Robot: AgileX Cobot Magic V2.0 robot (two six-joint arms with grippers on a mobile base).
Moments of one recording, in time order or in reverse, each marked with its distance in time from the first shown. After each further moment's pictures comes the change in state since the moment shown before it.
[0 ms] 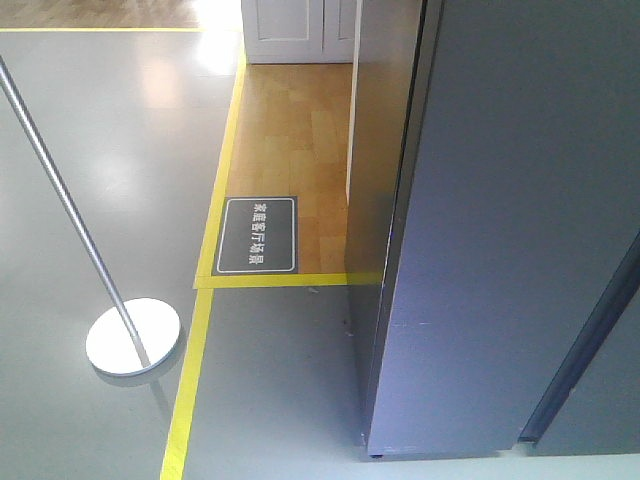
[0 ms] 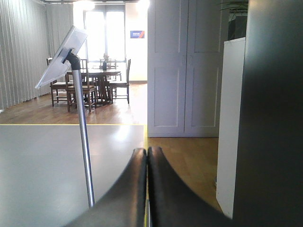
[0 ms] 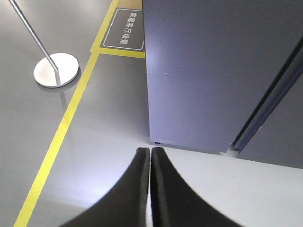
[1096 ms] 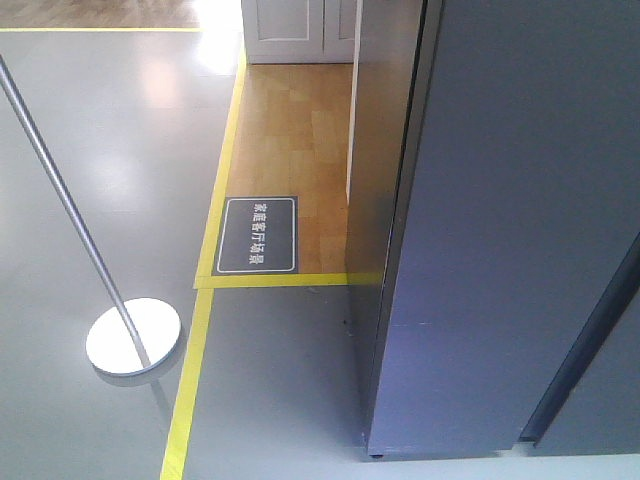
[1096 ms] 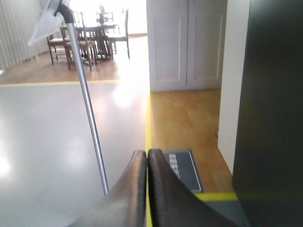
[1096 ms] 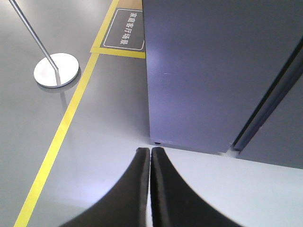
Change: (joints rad) left arm -0.003 0.021 -0.034 0.042 0.183 0.000; right arm 0.000 0.000 0.000 0.000 -0.001 0.000
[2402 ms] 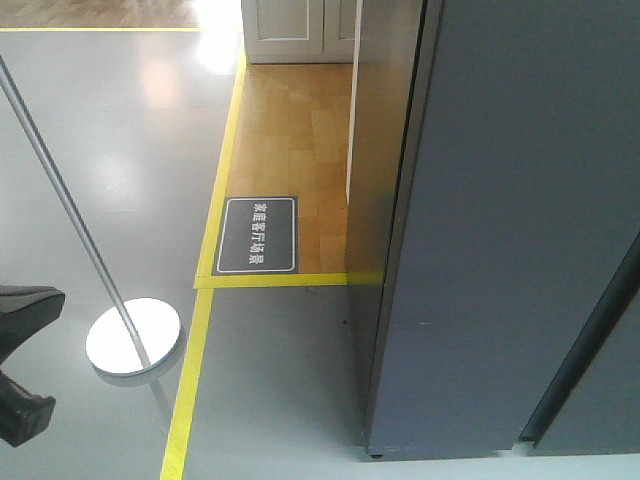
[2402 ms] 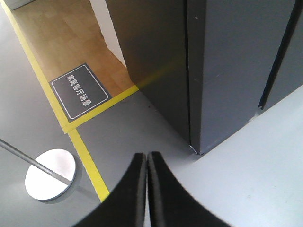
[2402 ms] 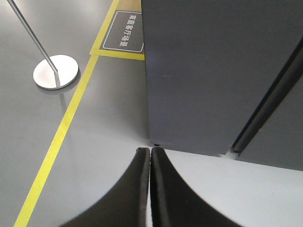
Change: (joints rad) left arm -0.673 0.766 -0.765 0.213 0.575 -0.108; right arm 0.000 0.000 0.000 -0.002 -0.007 0.000
